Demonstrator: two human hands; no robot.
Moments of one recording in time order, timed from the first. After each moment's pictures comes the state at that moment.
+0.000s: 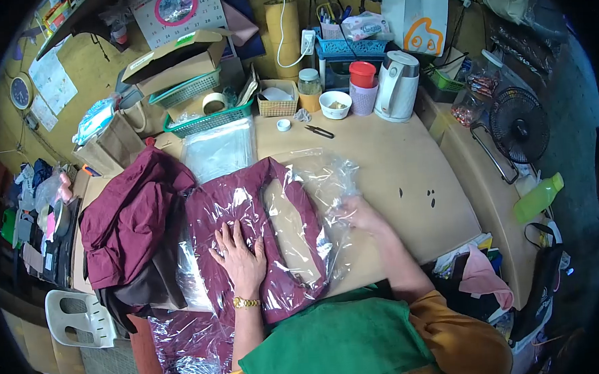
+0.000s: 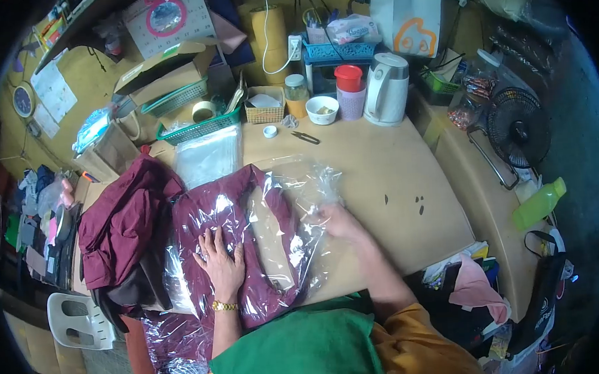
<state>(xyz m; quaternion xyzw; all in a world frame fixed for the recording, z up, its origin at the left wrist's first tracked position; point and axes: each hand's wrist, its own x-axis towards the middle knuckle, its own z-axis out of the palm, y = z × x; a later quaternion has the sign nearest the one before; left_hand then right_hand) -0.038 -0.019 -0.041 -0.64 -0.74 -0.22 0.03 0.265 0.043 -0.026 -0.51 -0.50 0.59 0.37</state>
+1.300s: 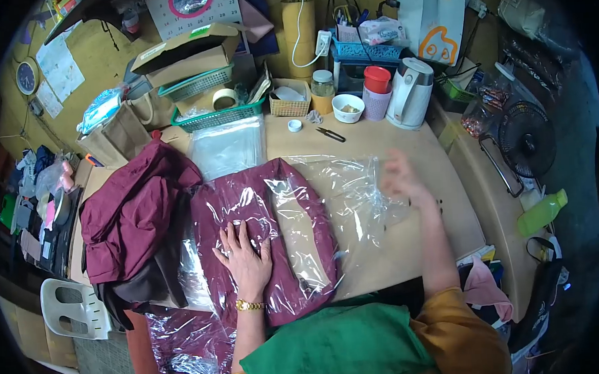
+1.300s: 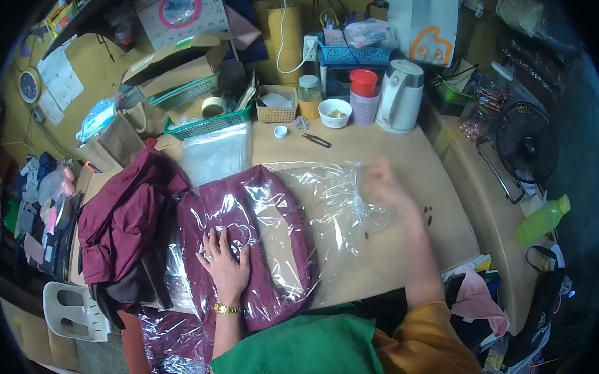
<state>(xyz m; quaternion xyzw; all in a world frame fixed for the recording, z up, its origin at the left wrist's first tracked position) -0.039 -0.018 -0.038 -0.64 -0.74 -0.22 0.01 0.350 0.082 0.020 -0.58 -0.49 0.47 0.44</state>
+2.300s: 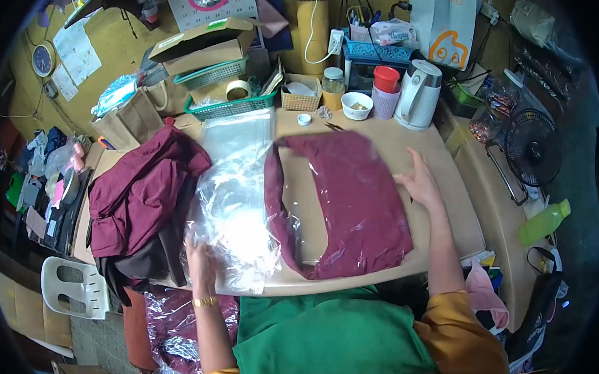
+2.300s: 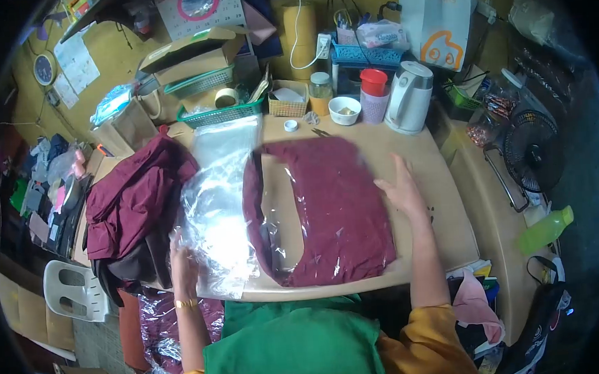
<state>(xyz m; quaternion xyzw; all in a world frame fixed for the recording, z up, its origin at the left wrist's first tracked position) -0.148 -0.036 -0.027 -0.27 -0.52 -0.66 -0.47 0.350 0.059 0.037 -0.61 -0.62 0.26 0.41</state>
